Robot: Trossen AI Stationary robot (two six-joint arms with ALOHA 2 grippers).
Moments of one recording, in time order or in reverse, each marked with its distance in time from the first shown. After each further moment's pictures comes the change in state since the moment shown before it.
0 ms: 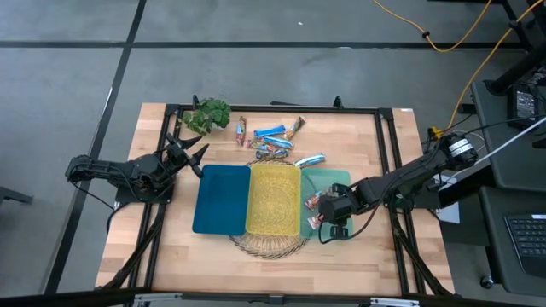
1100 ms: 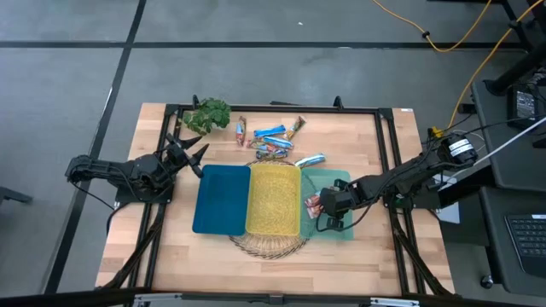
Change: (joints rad) left arm 0.000 0.000 0.000 0.000 0.000 0.000; right arm -0.078 0.000 -0.239 0.289 0.062 0.033
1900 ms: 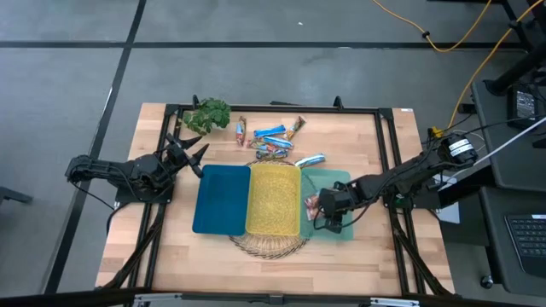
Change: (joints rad) left arm 0.000 0.000 0.000 0.000 0.000 0.000; right arm -0.002 0.000 0.042 -0.018 -0.066 0.065
